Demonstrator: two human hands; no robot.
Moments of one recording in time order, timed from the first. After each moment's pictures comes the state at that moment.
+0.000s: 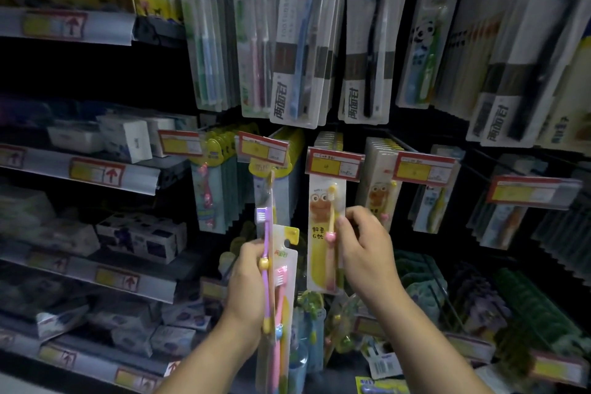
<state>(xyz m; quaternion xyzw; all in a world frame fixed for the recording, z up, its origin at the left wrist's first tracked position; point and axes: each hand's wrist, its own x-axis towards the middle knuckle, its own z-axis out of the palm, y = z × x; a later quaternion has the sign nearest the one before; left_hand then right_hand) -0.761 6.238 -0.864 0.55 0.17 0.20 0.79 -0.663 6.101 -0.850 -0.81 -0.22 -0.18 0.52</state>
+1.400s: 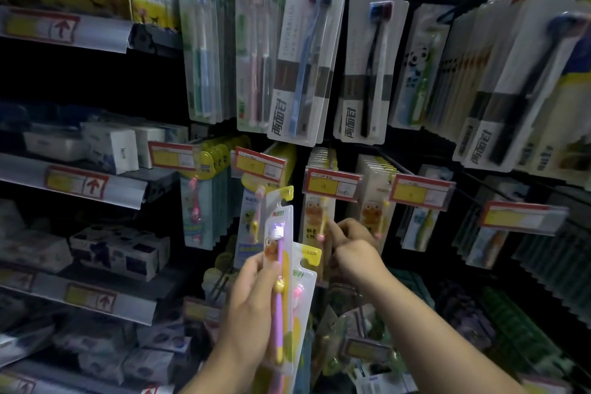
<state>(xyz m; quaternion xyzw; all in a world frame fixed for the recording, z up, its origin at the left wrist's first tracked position) -0.763 6.234 -0.864 0.59 0.10 0.17 0.78 -0.602 6.117 -0.844 -0.85 -0.07 -0.03 0.52</state>
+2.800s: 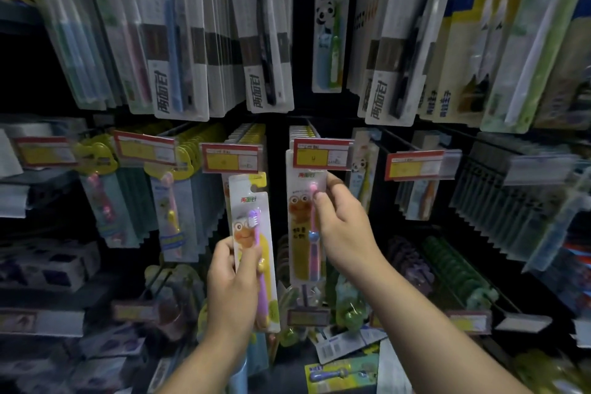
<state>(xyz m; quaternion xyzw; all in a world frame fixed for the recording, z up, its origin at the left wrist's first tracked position) -0.707 6.156 -0.890 0.63 0.11 0.28 0.71 -0.645 6.017 -0.821 -0.76 -0.21 -0.14 0.60</state>
